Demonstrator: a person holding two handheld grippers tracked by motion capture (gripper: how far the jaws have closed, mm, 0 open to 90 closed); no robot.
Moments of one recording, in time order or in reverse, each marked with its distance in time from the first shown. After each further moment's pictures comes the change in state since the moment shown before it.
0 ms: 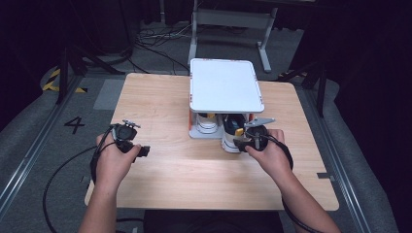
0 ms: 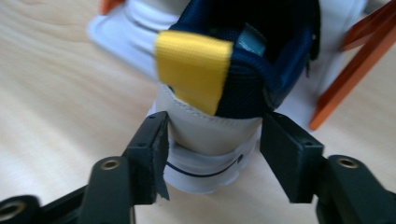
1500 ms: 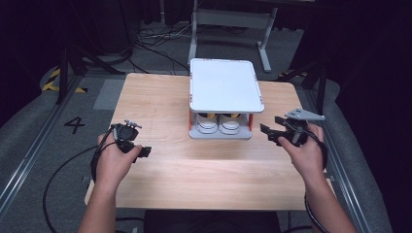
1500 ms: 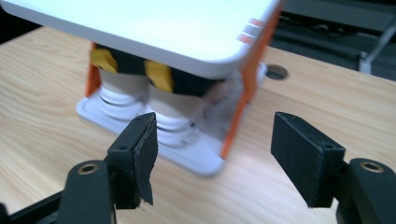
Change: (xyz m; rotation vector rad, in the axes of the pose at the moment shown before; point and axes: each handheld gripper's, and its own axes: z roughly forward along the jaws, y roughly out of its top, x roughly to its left) left arm -0.002 0.002 0.003 -0.004 -0.029 0.038; right arm -0.062 -0.012 -0.085 -0.267 -0.046 0.113
